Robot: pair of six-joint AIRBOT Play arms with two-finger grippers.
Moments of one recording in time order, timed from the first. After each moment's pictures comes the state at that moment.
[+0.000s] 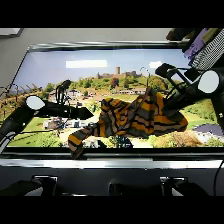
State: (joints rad) left arm -0.26 -1.24 0.98 0.72 -0.96 -1.23; right arm 0.18 -1.12 1.38 -1.54 1.51 1.04
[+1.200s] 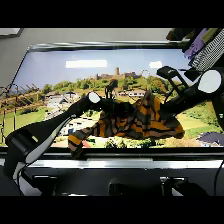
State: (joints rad) left arm -0.61 -1.89 1.54 0.56 -0.80 -1.35; right arm 0.18 -1.12 1.38 -1.45 1.60 1.20
